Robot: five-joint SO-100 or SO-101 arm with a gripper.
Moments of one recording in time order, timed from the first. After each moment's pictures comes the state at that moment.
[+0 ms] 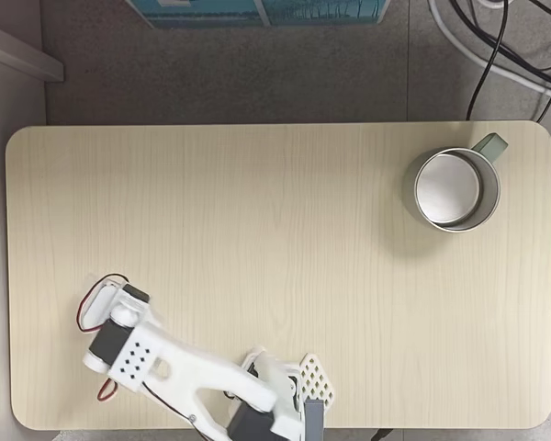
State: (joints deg) arm -65.9 85.4 67.0 68.1 4.4
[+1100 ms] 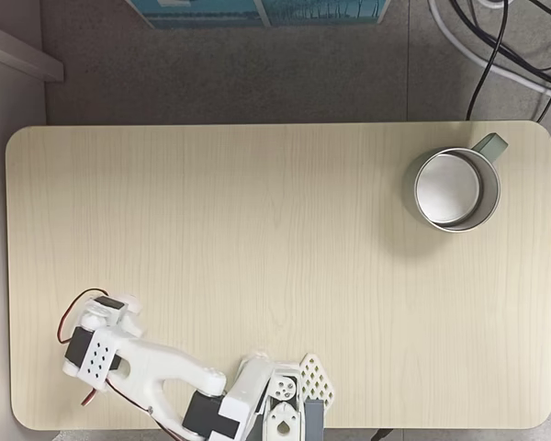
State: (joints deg) arm -72.4 95.0 66.9 60.9 5.9
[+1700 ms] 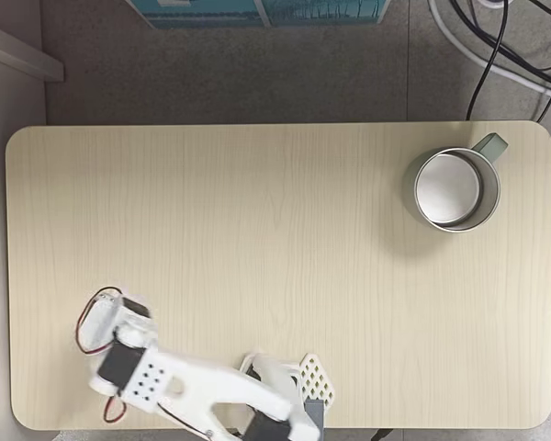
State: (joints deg) arm -52.6 54.8 74.8 83.3 1.1
